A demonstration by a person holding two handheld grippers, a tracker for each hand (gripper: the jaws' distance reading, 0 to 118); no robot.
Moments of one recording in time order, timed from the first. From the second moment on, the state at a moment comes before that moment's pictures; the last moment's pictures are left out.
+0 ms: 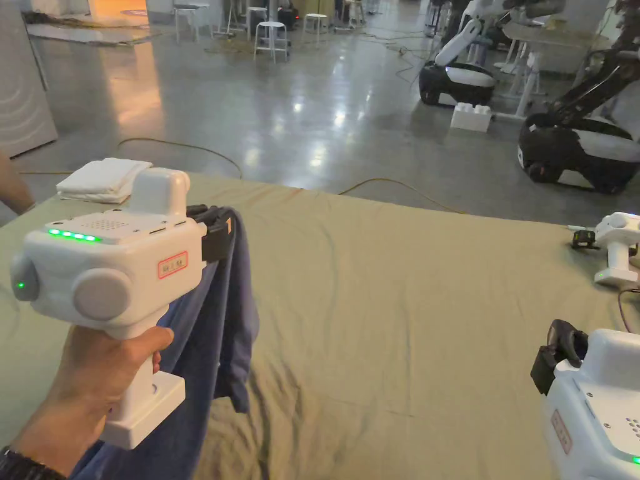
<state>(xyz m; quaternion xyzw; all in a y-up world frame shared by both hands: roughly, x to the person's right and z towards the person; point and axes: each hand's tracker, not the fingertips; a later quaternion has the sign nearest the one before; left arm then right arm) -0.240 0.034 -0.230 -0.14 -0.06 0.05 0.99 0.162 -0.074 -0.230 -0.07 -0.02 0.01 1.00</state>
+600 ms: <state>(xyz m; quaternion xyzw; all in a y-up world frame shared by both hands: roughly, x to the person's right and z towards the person) -0.006 -0.082 -0.287 -0.28 -0.28 0.05 0.92 0.252 -0.083 -0.192 -0.09 -0.09 0.01 0.99</state>
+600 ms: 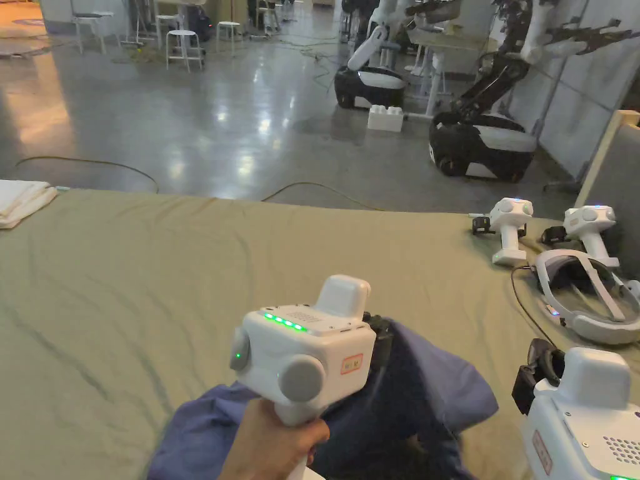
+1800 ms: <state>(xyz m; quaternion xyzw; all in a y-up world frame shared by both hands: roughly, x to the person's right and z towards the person) -0.216 -0.134 -0.218 -0.31 0.03 0.08 0.95 0.162 -0.076 -0.208 -0.06 0.00 0.01 1.00</state>
